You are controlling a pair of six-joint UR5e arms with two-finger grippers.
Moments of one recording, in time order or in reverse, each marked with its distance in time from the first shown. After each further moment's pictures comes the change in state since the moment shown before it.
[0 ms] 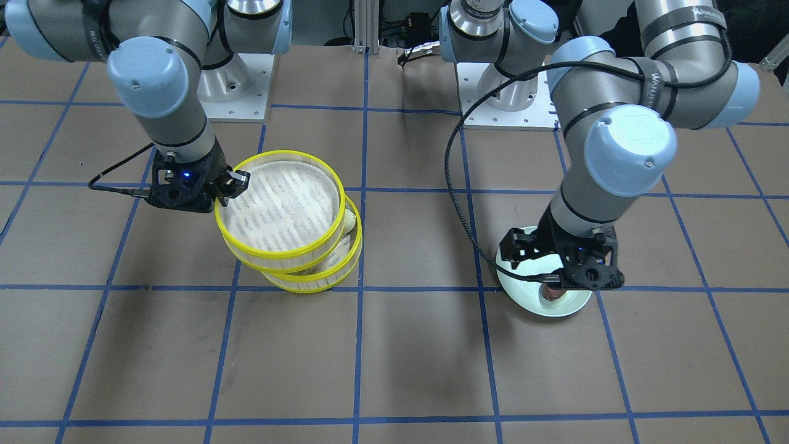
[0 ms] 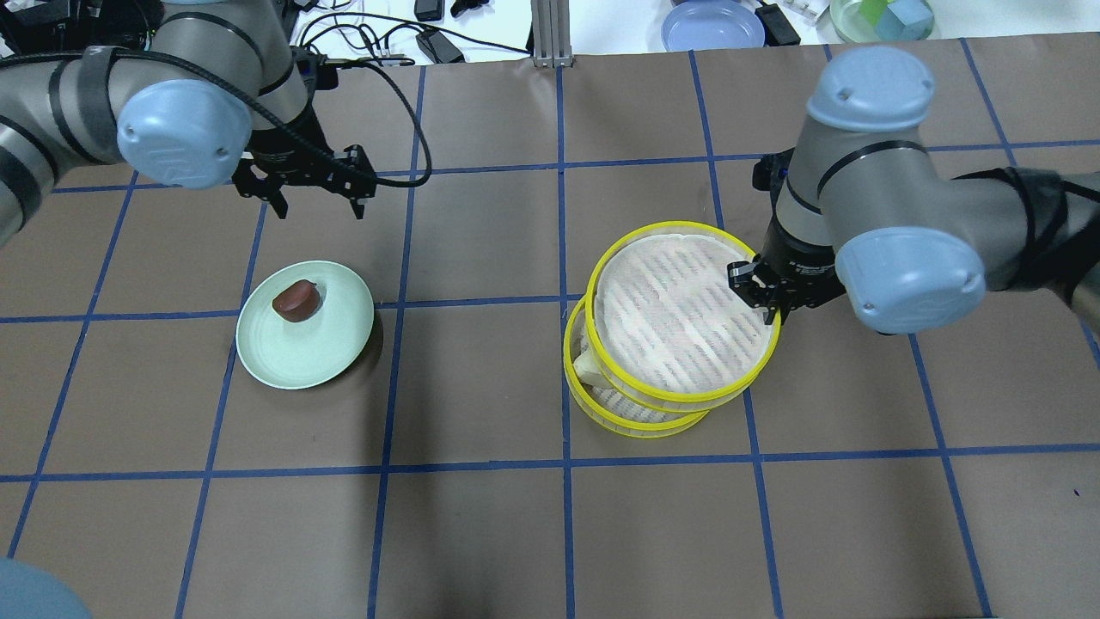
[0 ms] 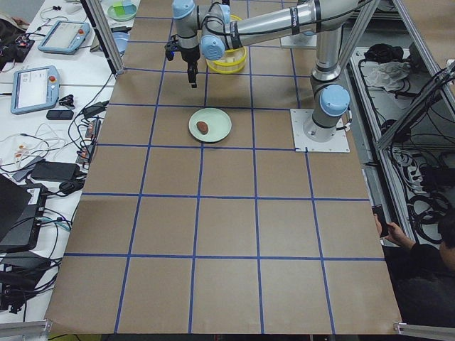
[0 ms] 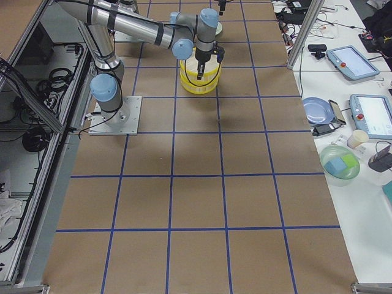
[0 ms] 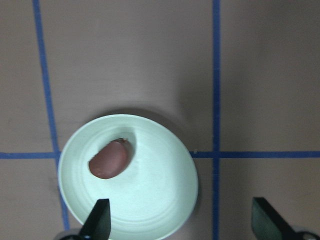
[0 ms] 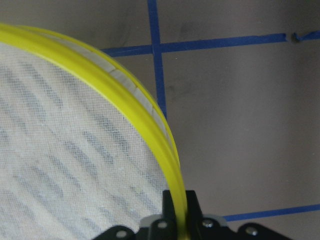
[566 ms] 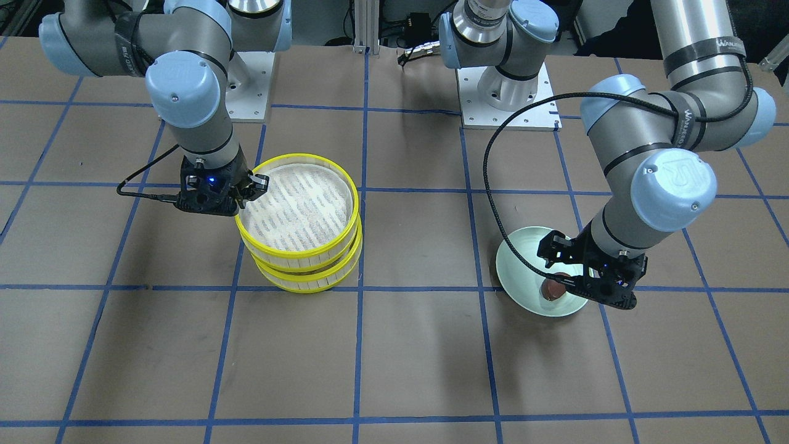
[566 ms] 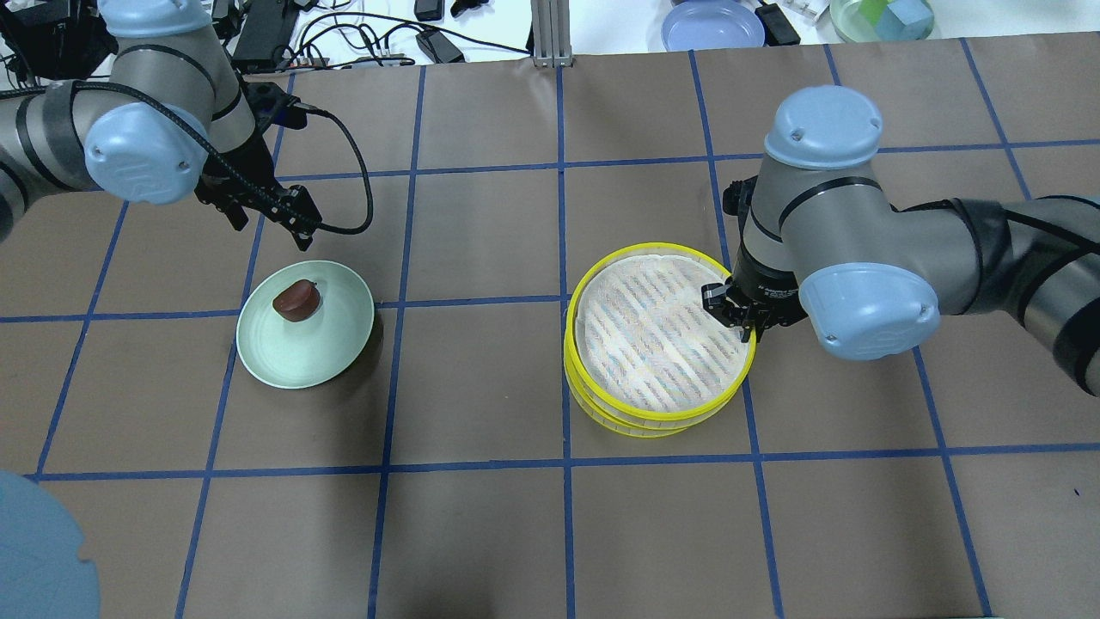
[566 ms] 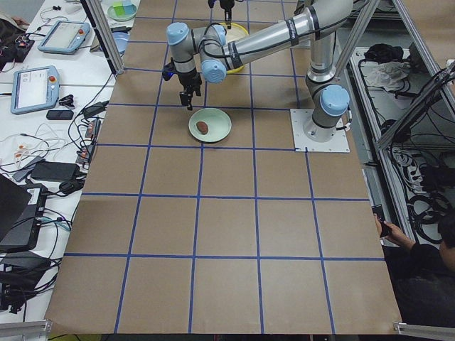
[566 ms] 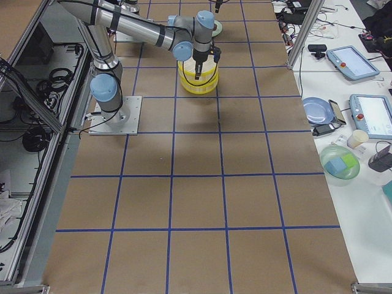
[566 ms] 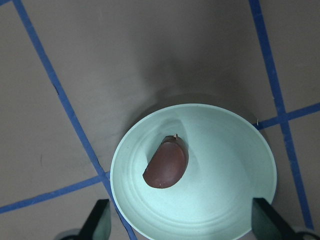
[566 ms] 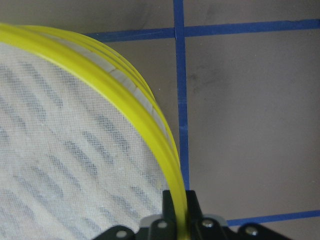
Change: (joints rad) left arm 0.086 -0.044 -0.081 0.072 0.020 0.417; right arm 0.032 0.026 0.035 -0.038 0.001 0.019
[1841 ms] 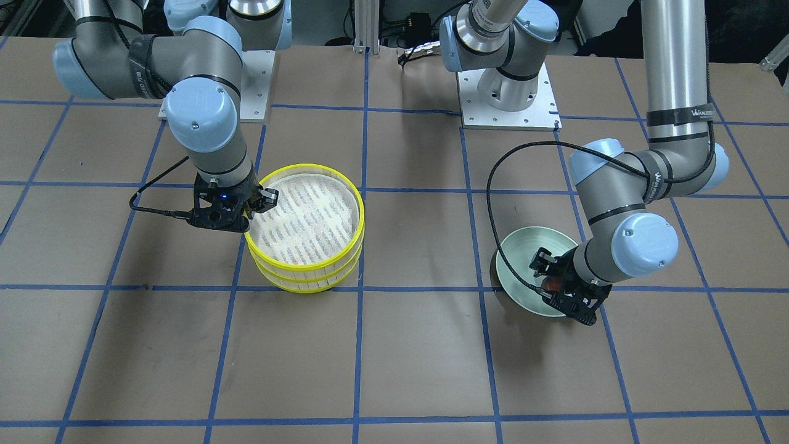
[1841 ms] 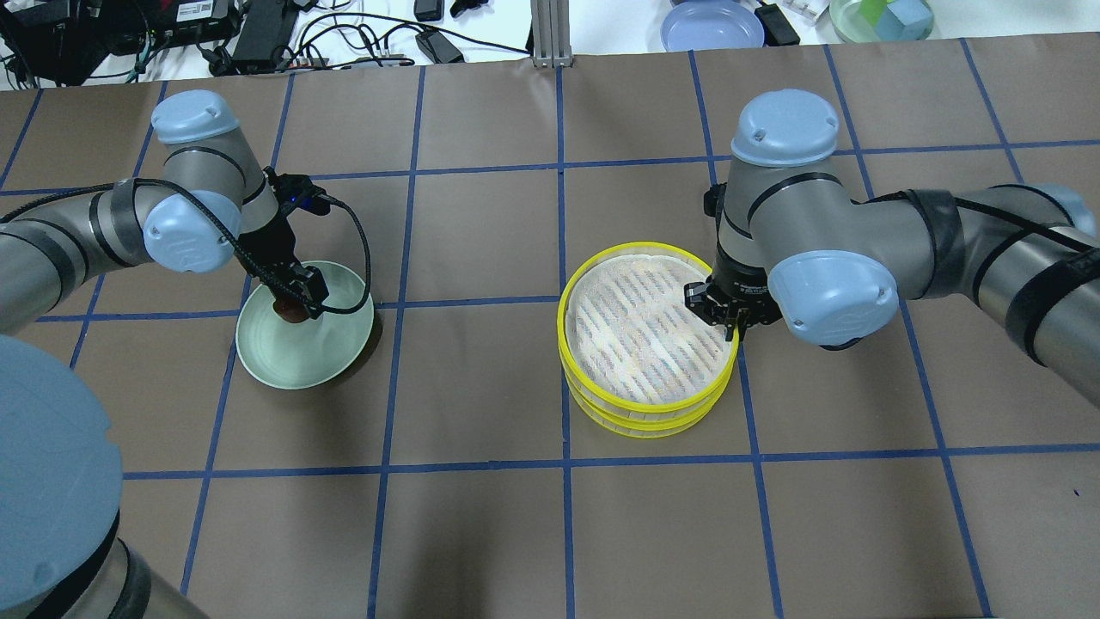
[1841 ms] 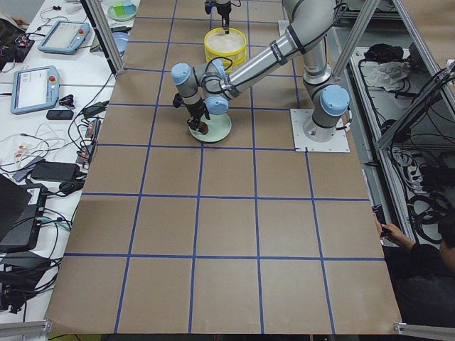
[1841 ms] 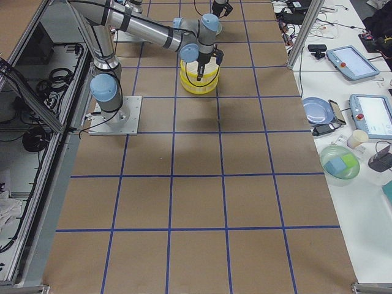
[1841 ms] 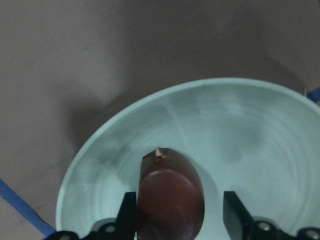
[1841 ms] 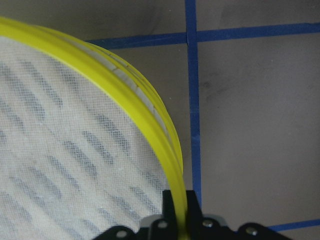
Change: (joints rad) left arm 0.060 -0.124 -0.115 0.119 -0.050 0.185; right arm 0.034 0.071 -0.037 -0.006 -0.013 0.044
